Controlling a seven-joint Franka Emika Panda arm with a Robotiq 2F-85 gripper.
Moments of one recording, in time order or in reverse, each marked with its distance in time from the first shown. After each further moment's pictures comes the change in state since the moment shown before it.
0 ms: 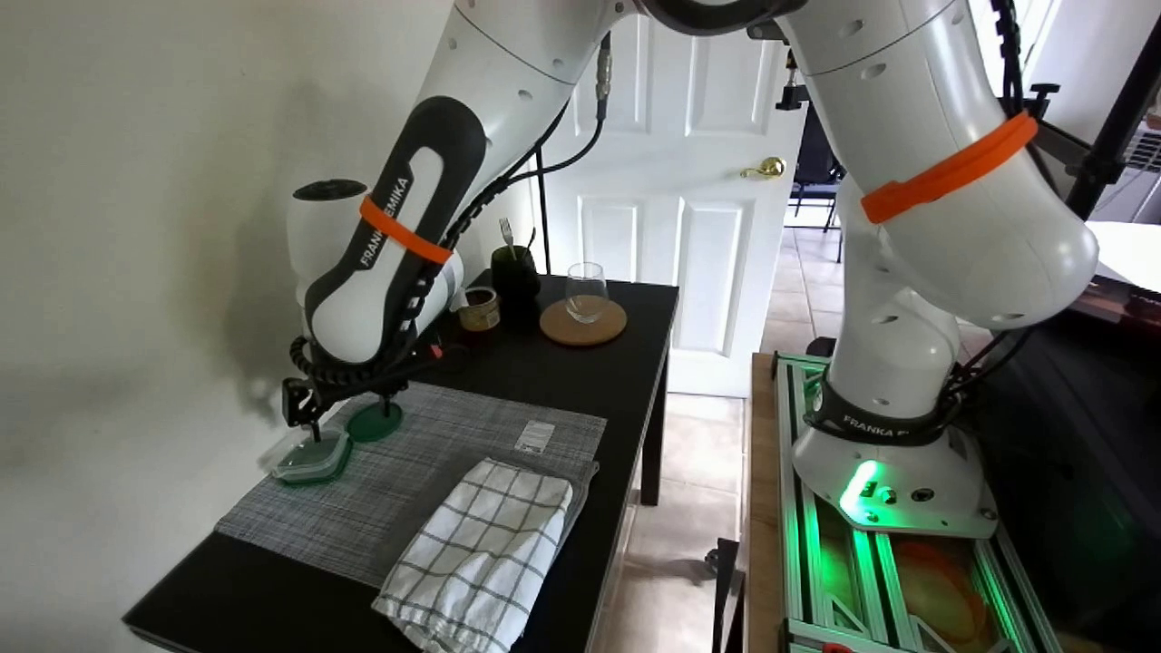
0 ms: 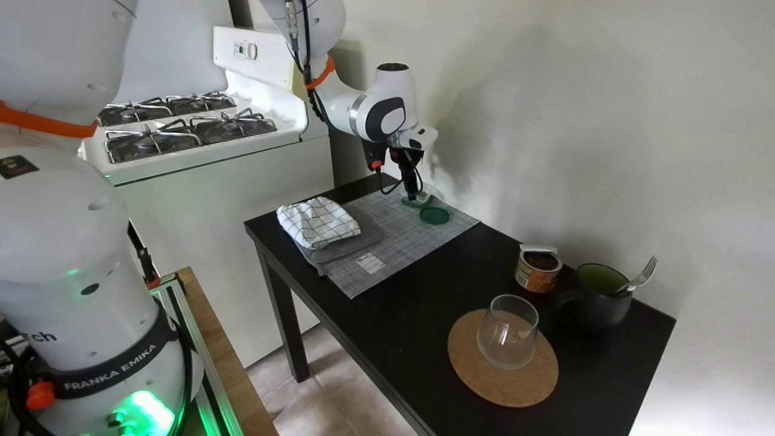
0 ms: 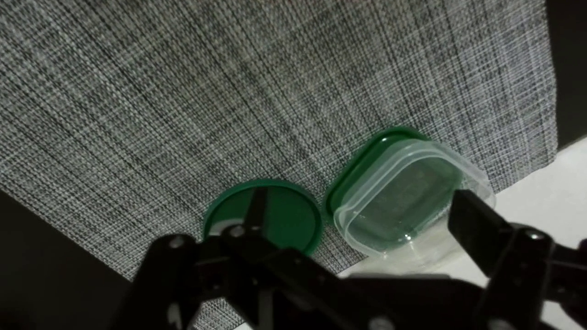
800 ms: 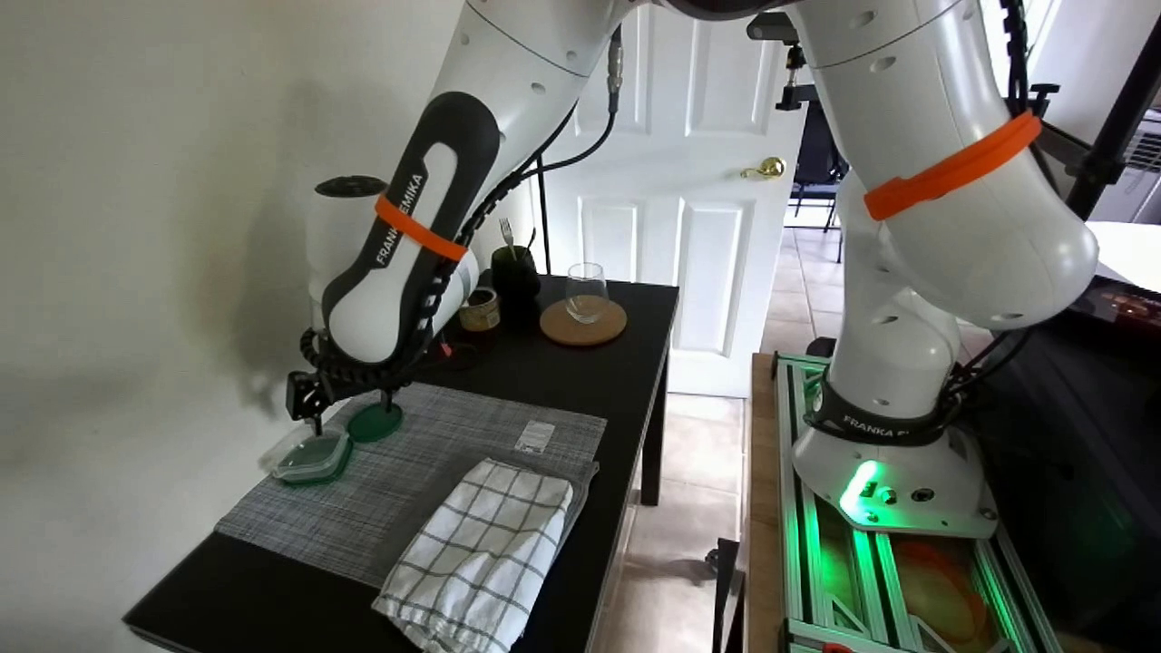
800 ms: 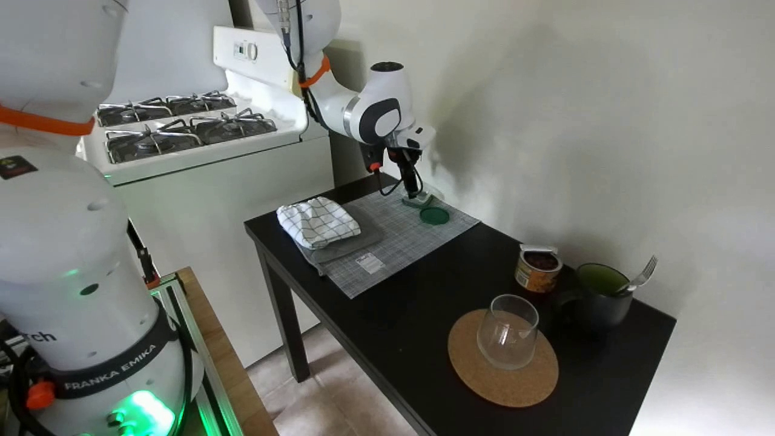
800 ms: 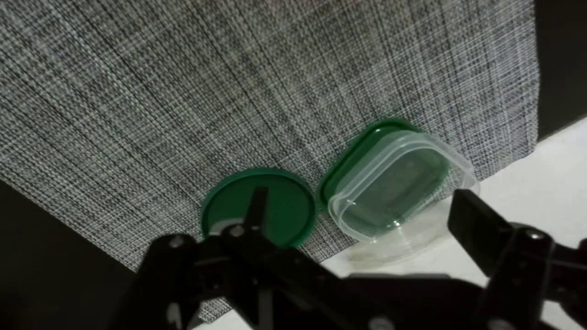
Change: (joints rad) arm -0.007 -0.041 0.012 -0.072 0.023 0.090 -0.049
